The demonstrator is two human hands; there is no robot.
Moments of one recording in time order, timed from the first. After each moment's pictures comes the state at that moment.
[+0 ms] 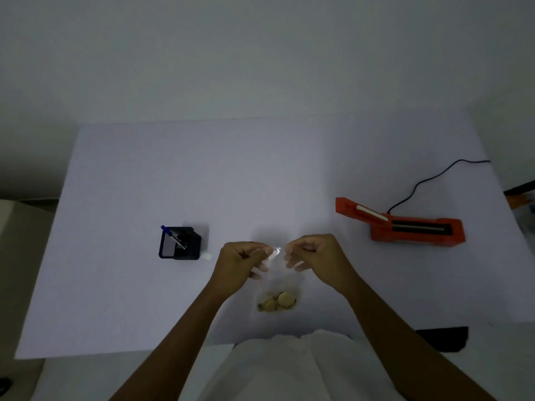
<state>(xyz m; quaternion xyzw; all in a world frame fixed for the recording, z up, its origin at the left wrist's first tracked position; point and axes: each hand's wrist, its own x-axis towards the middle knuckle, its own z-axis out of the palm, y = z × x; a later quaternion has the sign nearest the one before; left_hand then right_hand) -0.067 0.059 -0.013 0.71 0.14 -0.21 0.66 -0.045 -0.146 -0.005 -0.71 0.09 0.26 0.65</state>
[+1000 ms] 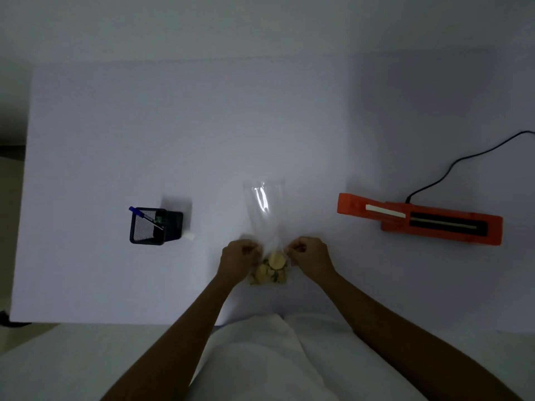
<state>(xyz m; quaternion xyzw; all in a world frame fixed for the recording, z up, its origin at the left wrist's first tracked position) -0.056 0.030 -0.154 0.83 0.22 -0.30 0.42 -0.032 -0.173 -0.170 -0.81 0.14 0.33 0.47</state>
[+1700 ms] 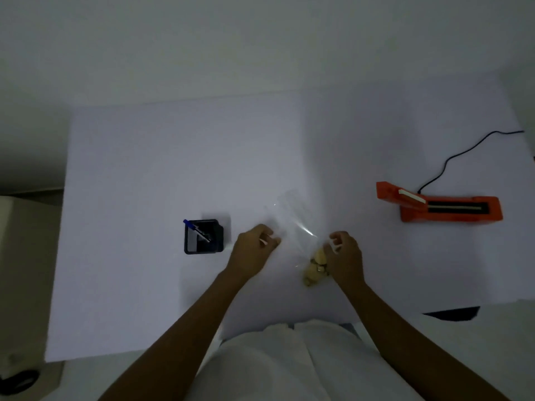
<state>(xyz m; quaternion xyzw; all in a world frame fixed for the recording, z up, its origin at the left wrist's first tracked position) -0.041 0.117 -0.089 0.85 0.09 -0.22 0.47 -0.070 -0.114 -0.124 -0.88 0.24 0.11 0.39</state>
